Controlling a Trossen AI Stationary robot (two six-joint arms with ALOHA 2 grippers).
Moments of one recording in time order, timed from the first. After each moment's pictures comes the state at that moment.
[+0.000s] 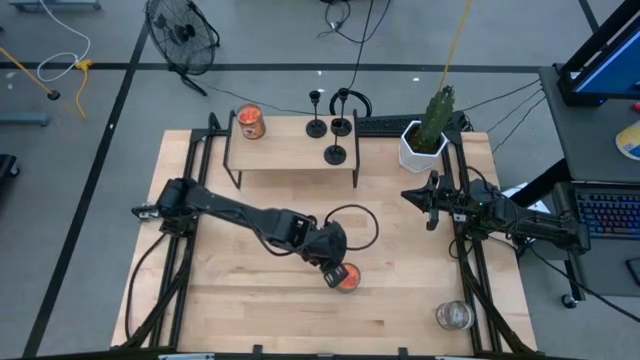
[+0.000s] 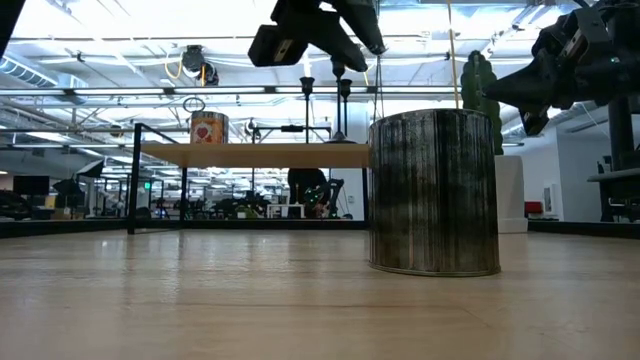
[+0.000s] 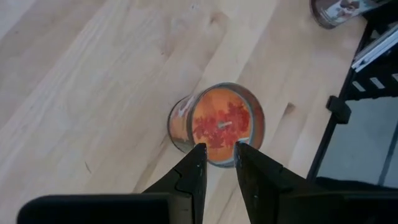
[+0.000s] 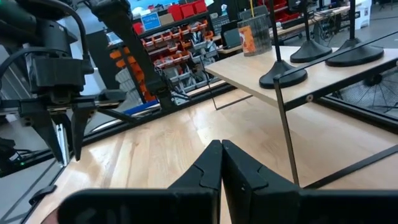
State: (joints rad) left arm -0.26 1.96 1.74 -0.76 -0.02 -0.86; right arm -0.23 0.13 0.12 0.00 -0.06 0.32
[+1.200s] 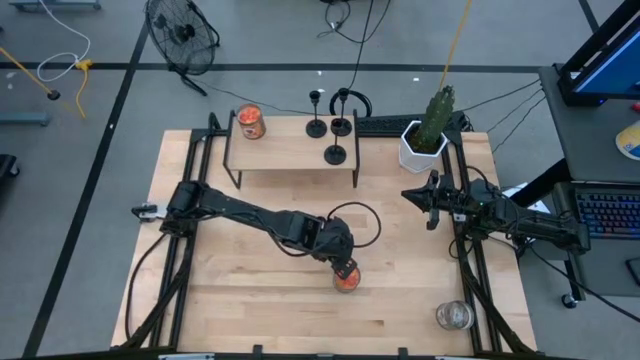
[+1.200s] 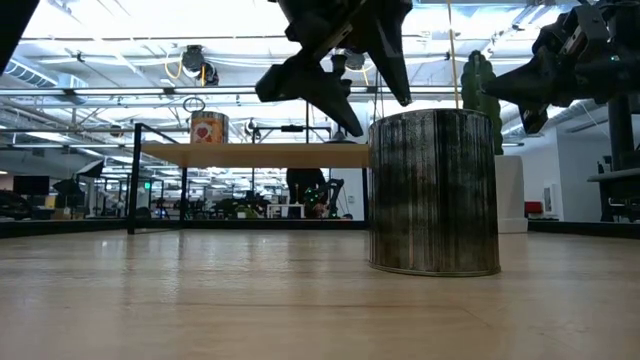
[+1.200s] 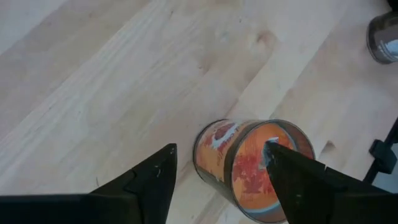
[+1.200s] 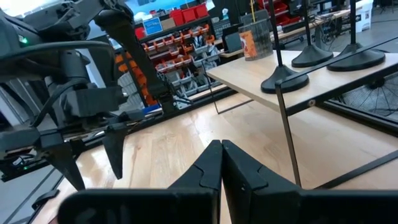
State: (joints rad) left arm -0.23 2.04 1.74 -0.73 -0.09 -0.97; right arm -0.23 0.13 0.12 0.01 -0.06 0.33
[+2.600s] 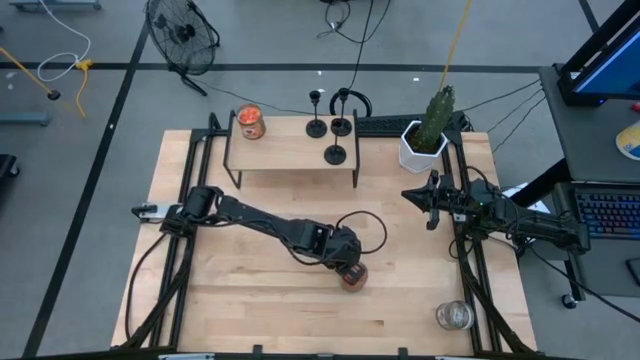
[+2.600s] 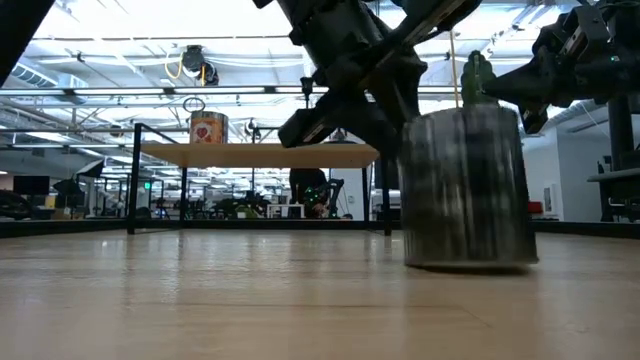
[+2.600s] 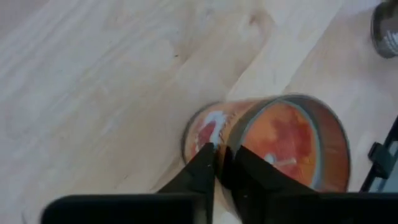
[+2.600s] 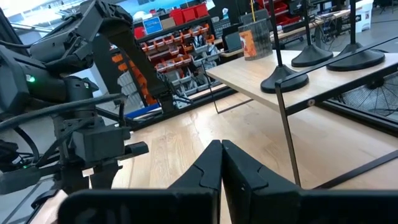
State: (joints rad) left arm -0.22 2.17 1.75 -0.66 0.01 -1.02; right arm -0.23 0.13 0.12 0.01 -0.06 0.33
